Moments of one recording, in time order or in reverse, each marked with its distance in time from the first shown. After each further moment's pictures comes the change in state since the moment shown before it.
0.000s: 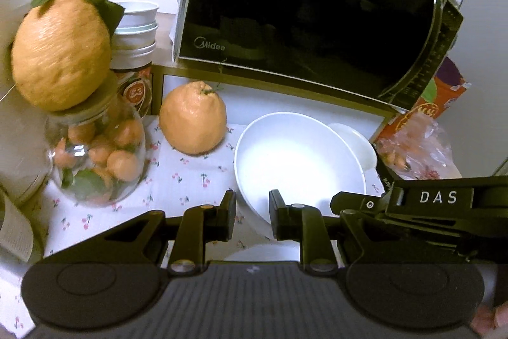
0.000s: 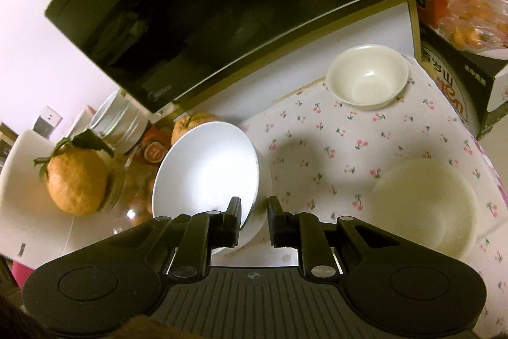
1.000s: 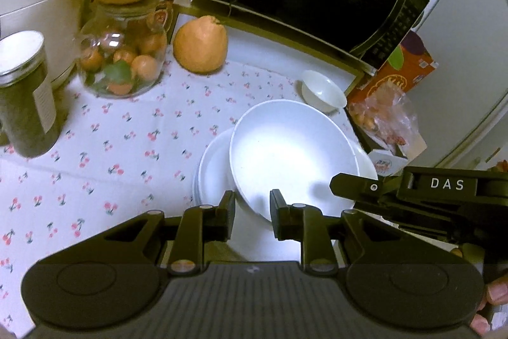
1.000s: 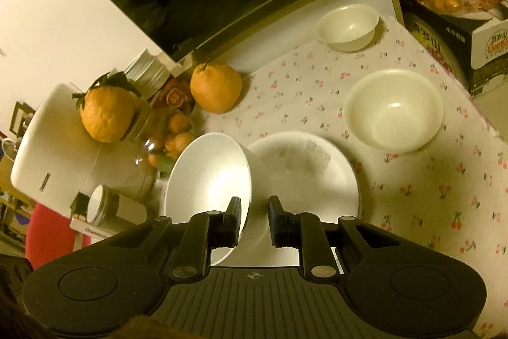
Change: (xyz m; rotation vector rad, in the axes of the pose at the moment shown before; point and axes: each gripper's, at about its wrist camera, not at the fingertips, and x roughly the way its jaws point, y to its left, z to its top) left arm -0.067 0.028 -0.091 -0.078 0.083 -0.114; right arm -0.057 -0.015 -0.096 -0.001 0.021 0.064
